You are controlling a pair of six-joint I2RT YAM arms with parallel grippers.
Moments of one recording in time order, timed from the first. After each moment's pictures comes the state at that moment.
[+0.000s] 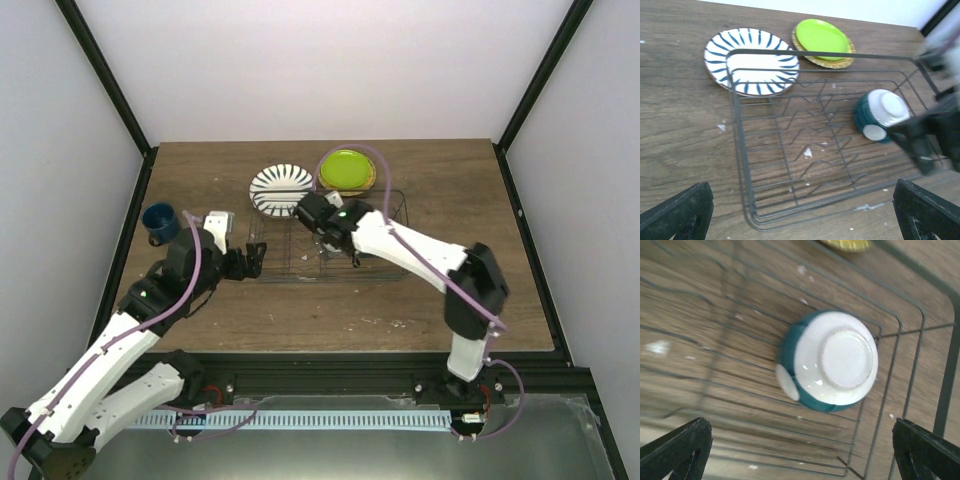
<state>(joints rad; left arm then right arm) -0.60 0.76 0.82 -0.59 -0.09 -0.42 0.88 1.87 1.59 -1.08 0.62 0.38</state>
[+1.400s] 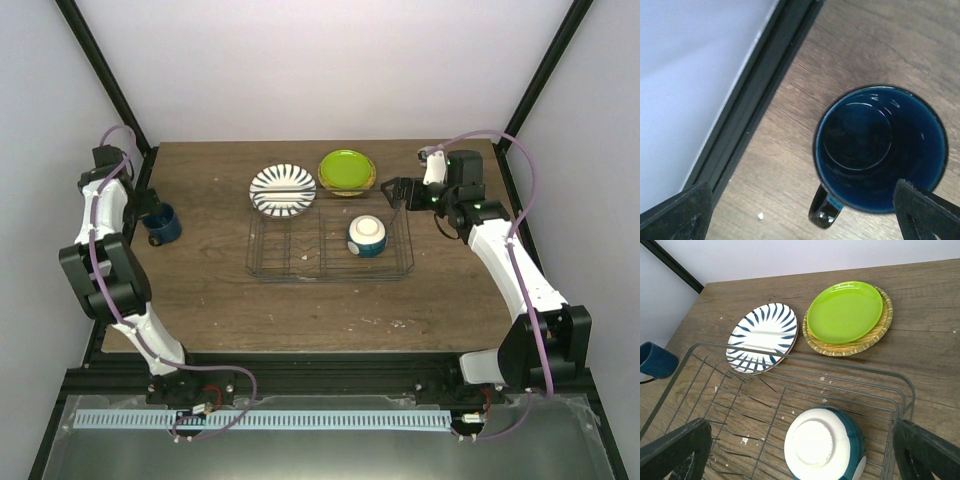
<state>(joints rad) 0.37 1.78 1.56 -0.92 -0.14 -0.11 0.15 1.35 1.16 -0.39 -0.44 0.20</state>
